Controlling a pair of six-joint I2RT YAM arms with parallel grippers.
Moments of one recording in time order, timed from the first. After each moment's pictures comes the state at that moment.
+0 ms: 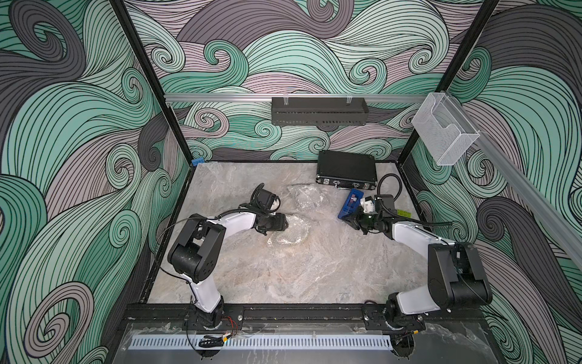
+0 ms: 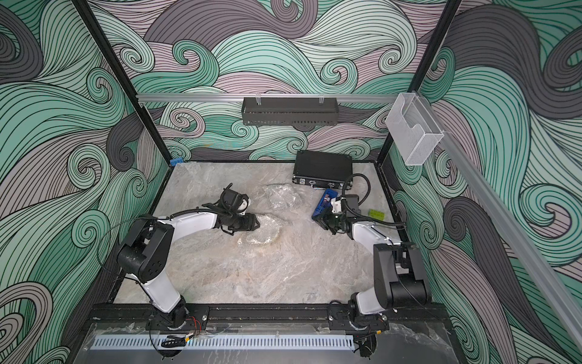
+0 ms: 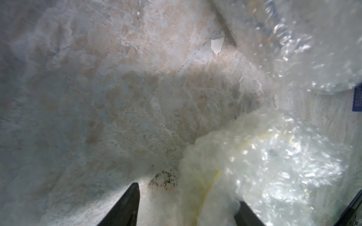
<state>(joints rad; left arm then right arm) -0.45 1.74 1.01 -0.34 0.26 -0.40 0.09 1.49 0.72 -0.10 -0.63 0.78</state>
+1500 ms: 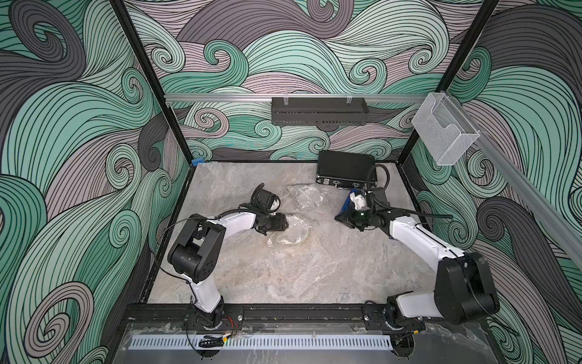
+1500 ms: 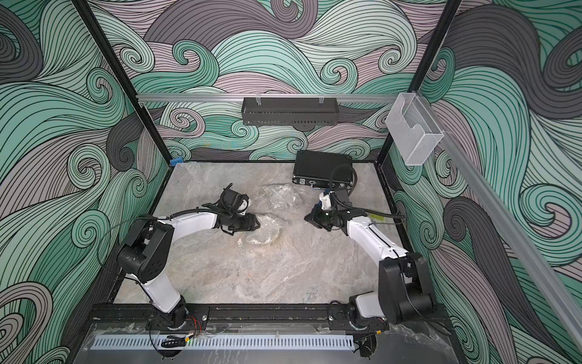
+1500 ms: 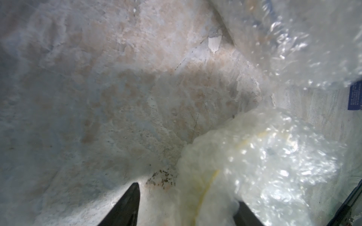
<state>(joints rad) -0.45 1.74 1.01 -0.34 0.27 -0.40 0.30 1.39 0.93 -0.38 -0.54 0.64</state>
